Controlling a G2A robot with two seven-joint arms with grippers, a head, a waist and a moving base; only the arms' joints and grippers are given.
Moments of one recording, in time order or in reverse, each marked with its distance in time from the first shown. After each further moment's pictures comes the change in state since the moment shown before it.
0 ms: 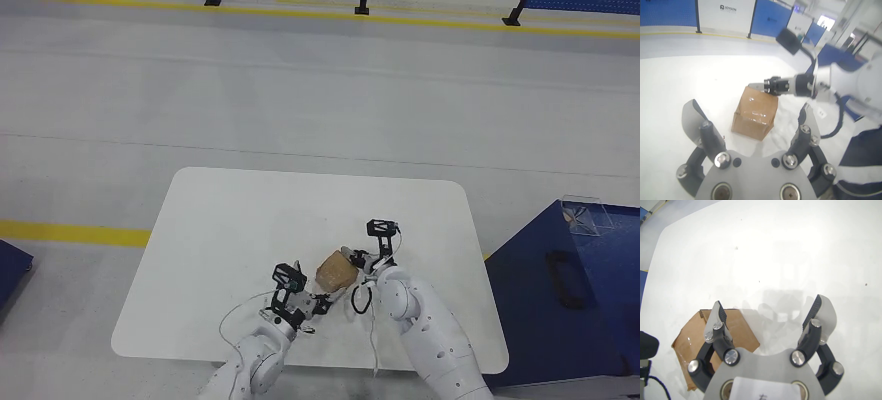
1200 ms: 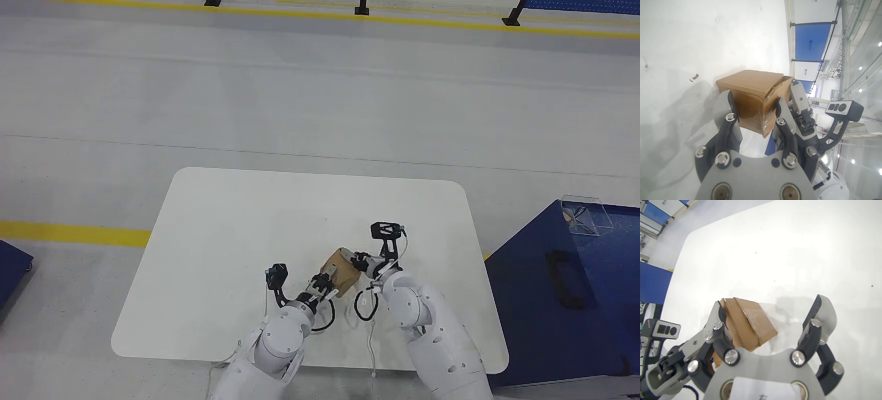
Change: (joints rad) left arm -0.055 -0.118 -0.009 -0.014 -1.262 0.440 -0.301; right arm -0.090 0.009 0.064 -0.134 0.018 -0.046 0.029
